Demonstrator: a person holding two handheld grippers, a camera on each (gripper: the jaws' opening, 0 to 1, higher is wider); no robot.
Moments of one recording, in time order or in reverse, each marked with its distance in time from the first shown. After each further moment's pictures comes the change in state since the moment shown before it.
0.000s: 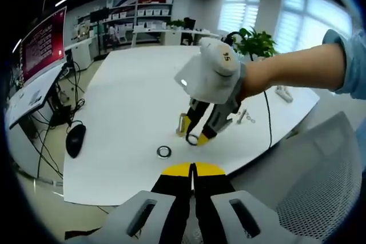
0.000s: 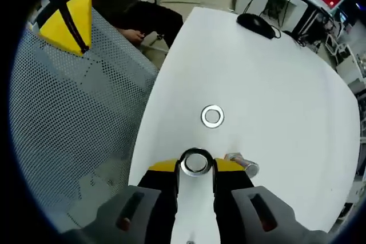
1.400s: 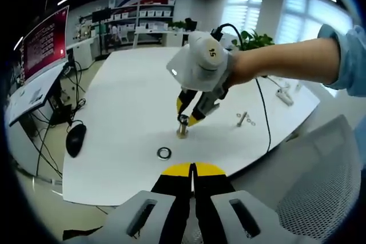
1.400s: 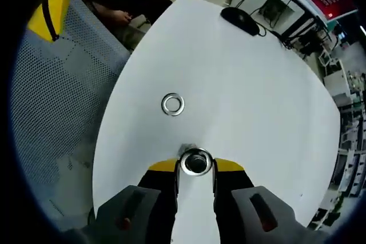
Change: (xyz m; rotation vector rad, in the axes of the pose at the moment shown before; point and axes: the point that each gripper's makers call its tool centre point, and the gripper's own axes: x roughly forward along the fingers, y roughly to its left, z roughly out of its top) left arm -0.001 0.001 0.002 -0.015 -0.014 0.003; right arm -0.001 -0.057 -0.009 -0.108 0.112 -0.149
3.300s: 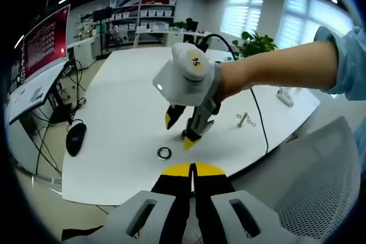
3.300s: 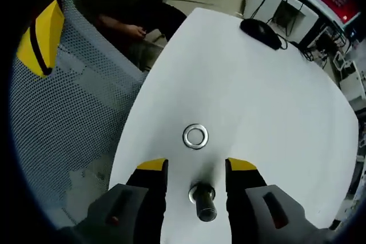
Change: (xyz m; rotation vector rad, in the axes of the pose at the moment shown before) left arm 0.000 0.001 0.000 -0.010 -0.002 0.001; right arm 0.018 0.031 0.048 -0.005 -0.121 0.152
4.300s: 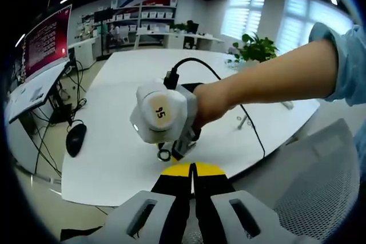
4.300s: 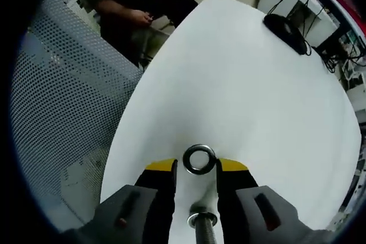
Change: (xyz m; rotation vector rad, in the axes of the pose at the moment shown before) left arm -0.001 0.001 0.003 -0.007 -0.018 0.000; right arm 0.042 0.005 0.010 -0.063 0.084 0.036
